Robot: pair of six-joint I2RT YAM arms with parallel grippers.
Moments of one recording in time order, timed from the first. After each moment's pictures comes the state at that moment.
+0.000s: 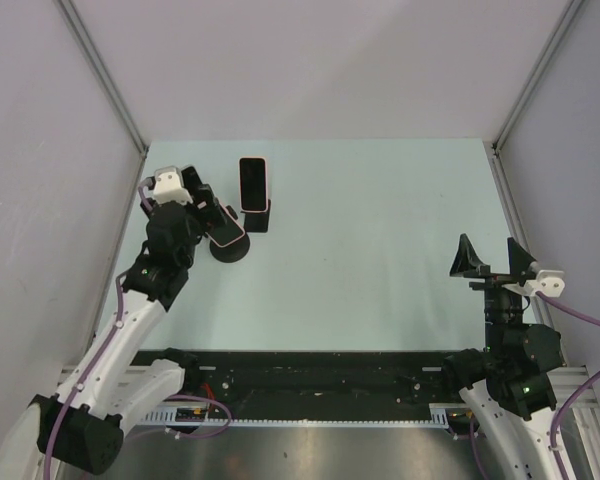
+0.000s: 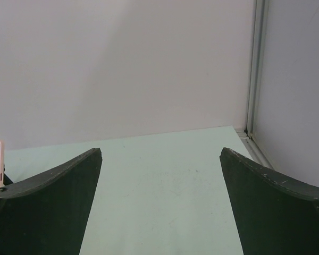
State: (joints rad) left arm -0.30 0.86 0.80 -0.15 -0.41 -0.26; right arm 0.34 0.04 0.49 -0.05 0.37 -0.01
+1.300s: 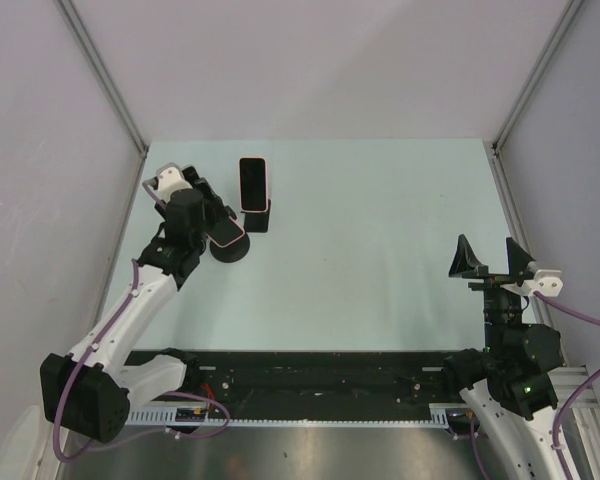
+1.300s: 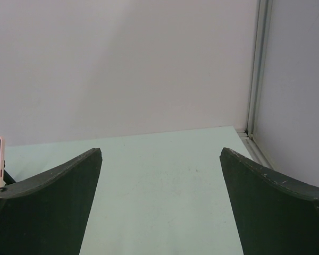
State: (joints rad) left arm -0.30 1.07 0.87 -0.21 -0.48 -0.55; right arm 0.37 0.04 0.49 -0.05 0.39 -0.04
